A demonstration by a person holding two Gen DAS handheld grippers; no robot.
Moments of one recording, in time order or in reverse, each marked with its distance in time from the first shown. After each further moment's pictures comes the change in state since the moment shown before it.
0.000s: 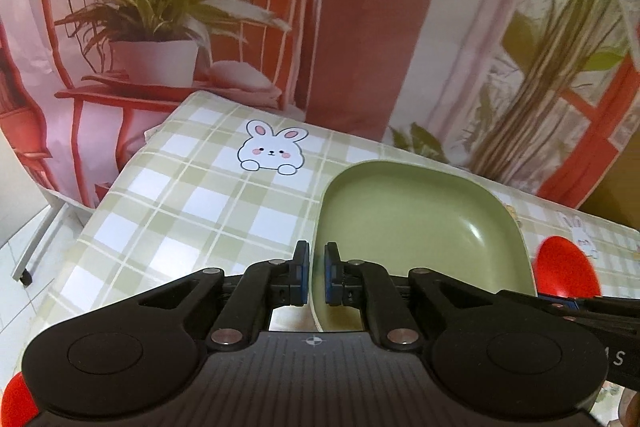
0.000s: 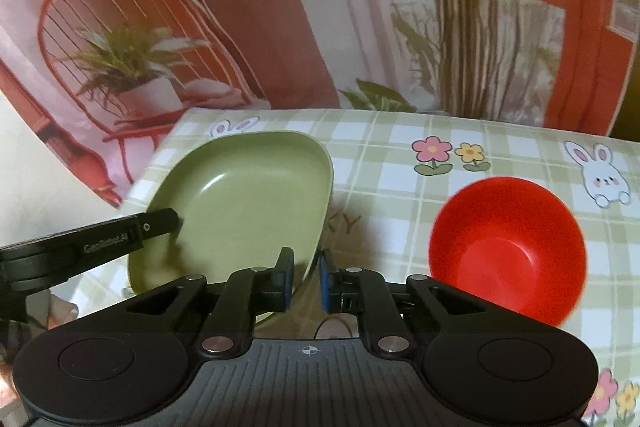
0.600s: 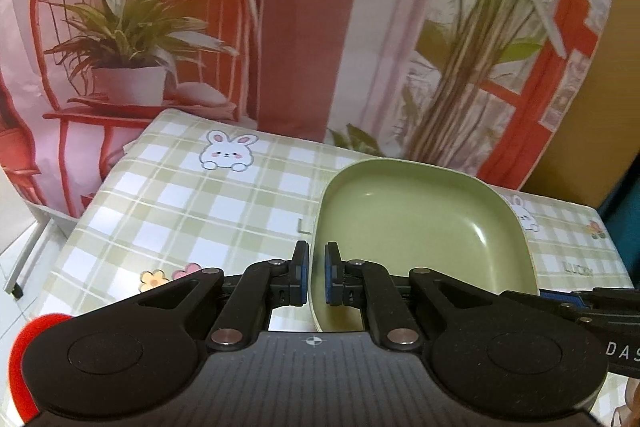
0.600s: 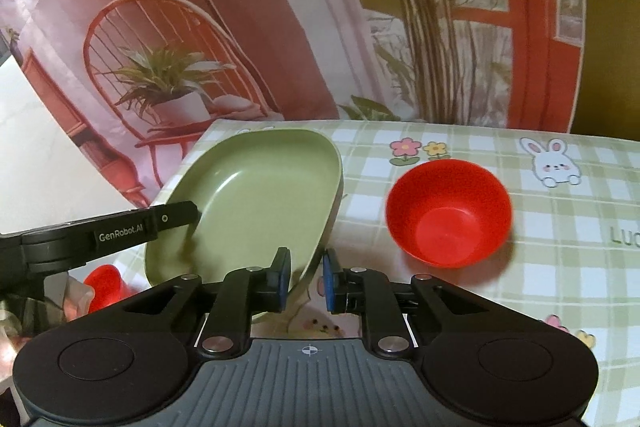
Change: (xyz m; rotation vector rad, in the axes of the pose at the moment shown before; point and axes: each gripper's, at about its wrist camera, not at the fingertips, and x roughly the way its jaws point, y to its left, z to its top) left arm -0.063 -0.038 -0.027 0.059 -0.044 -0.077; right arm -0.091 -0.020 -0.038 -0.022 -0.064 0.041
